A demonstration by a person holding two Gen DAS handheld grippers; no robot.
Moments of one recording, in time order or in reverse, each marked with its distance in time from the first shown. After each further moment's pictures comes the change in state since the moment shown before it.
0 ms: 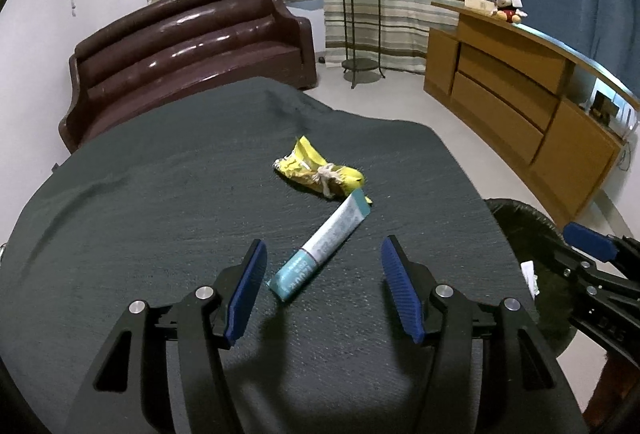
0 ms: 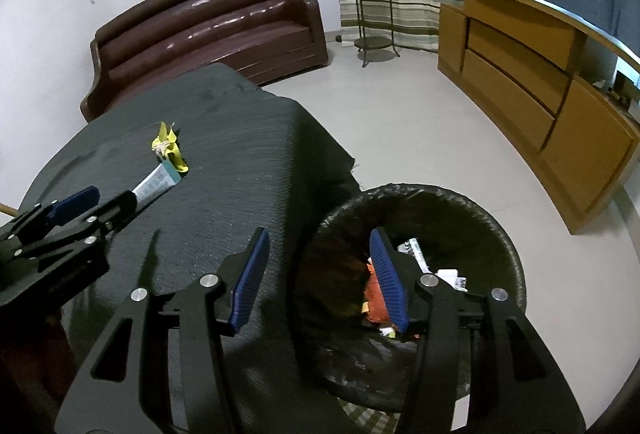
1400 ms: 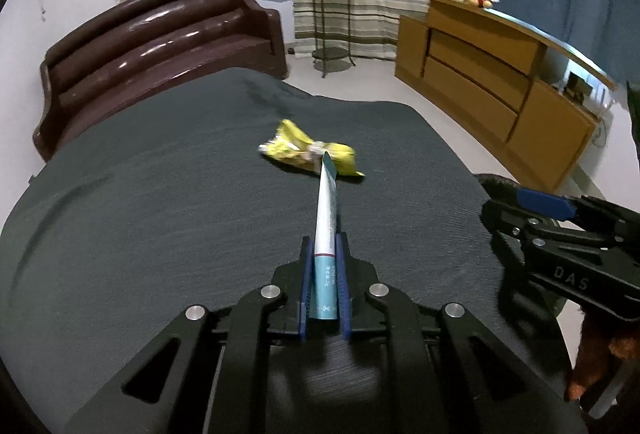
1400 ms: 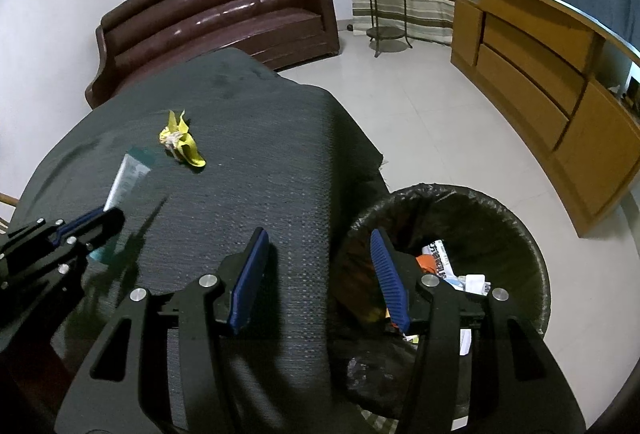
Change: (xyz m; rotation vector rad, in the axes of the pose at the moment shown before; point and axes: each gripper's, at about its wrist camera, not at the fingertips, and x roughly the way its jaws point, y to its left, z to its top) left arm -0.007 0.023 -0.011 0.052 0.023 -0.106; right arm 0.024 0.026 0.008 -0.027 0.043 0.019
